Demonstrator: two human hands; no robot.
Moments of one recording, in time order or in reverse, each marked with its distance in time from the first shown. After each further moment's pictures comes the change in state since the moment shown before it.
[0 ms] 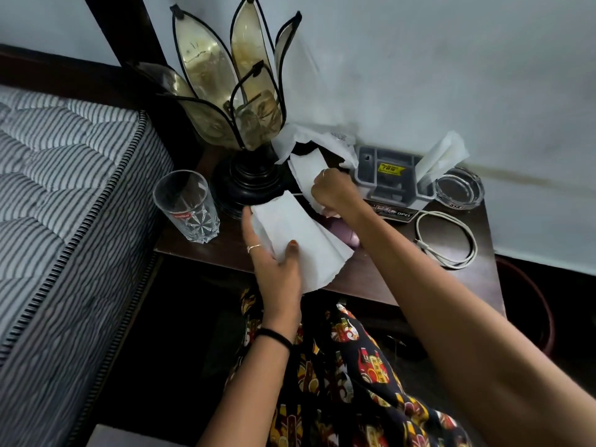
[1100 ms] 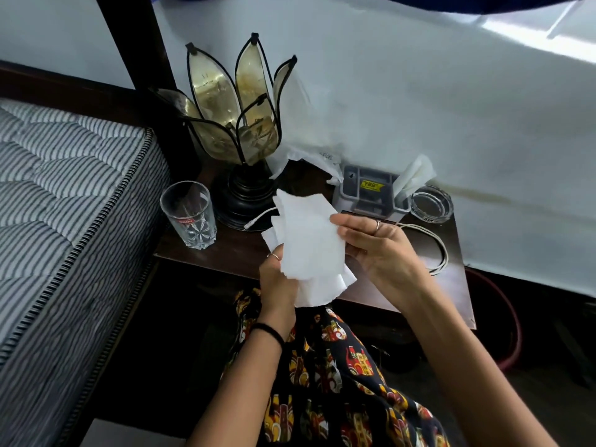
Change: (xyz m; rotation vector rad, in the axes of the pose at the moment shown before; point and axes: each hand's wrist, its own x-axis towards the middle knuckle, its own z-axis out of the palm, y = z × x) left_hand -0.013 0.011 0.001 -0.036 -0.166 -0.298; right_hand -0.151 0.049 -0.033 1.221 -0.162 -0.174
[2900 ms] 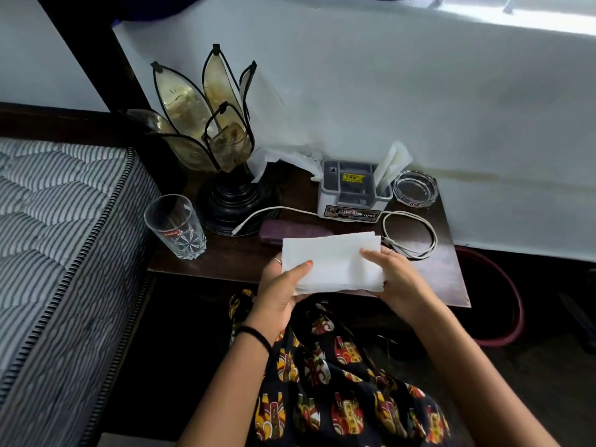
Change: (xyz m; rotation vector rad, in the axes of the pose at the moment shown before) left_hand -0.004 -0.007 0.002 0.030 -0.221 -0.210; right_hand -0.014 0.049 -0.062 0.121 0.283 0.211
